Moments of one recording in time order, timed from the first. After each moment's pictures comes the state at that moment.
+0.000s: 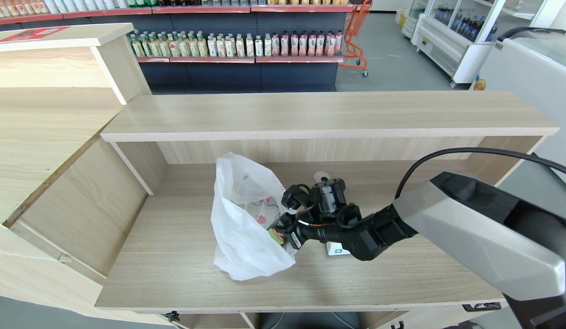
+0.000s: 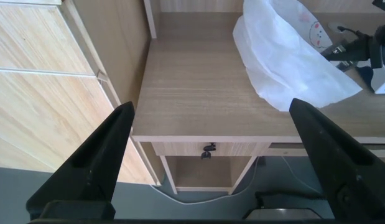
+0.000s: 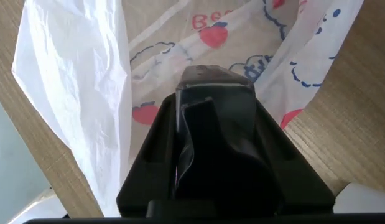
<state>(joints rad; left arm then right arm) 0.00 0.00 0.00 0.00 0.01 0.01 0.61 2.42 -1.39 -0.54 0.20 -0.29</state>
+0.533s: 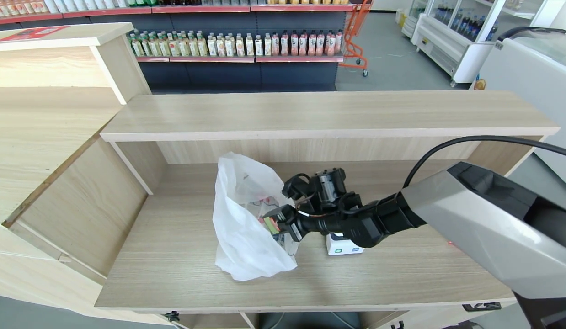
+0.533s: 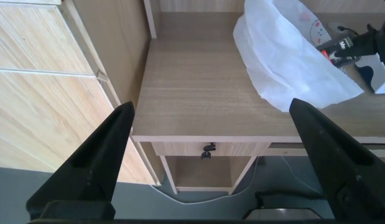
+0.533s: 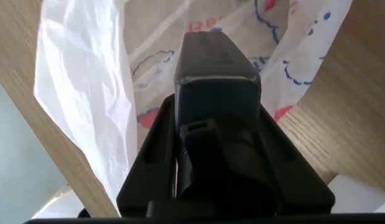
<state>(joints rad) 0.00 0.00 0.00 0.00 0.01 0.01 0.62 2.38 -1.47 -0.42 0.20 -0.22</state>
